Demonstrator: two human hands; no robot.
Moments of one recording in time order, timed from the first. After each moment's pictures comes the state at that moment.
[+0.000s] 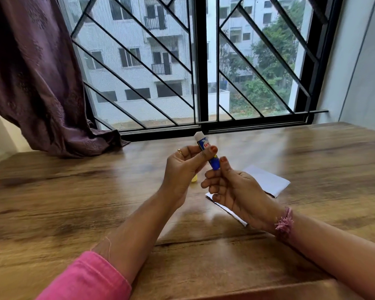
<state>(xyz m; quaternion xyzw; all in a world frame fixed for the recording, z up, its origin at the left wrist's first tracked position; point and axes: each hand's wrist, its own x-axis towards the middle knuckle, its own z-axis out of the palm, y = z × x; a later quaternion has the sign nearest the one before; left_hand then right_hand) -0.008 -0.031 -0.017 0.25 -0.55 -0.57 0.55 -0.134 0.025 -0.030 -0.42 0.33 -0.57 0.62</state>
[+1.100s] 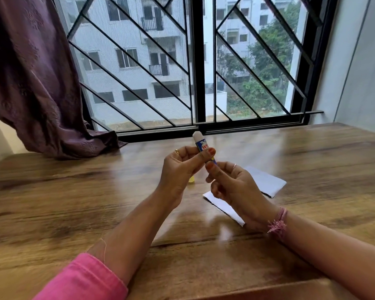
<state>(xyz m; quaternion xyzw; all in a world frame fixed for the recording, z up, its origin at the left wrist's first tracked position) -0.007 -0.028 -0.014 0.25 -0.57 -0.56 0.54 -0.134 0.025 -0.032 -0.49 0.36 -0.61 0.51</state>
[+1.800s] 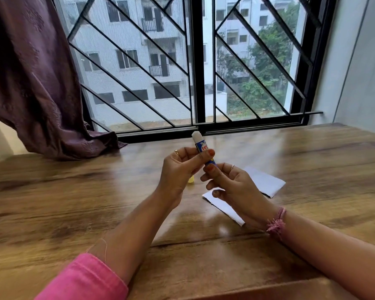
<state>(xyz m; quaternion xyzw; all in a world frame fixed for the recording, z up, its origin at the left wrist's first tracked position) -0.006 -0.027 -0.013 0.27 -0.57 -0.56 0.54 -0.138 0.022 -0.035 -0.52 0.38 -0.59 0.49</state>
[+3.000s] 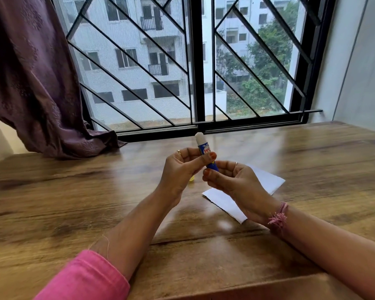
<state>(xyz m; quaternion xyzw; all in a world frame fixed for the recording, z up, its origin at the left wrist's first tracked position) -0.006 -0.031 -0.018 0.27 -0.59 -0.55 0.52 -0.145 0.022 -0.033 -0.49 0.37 -0.61 0.50</state>
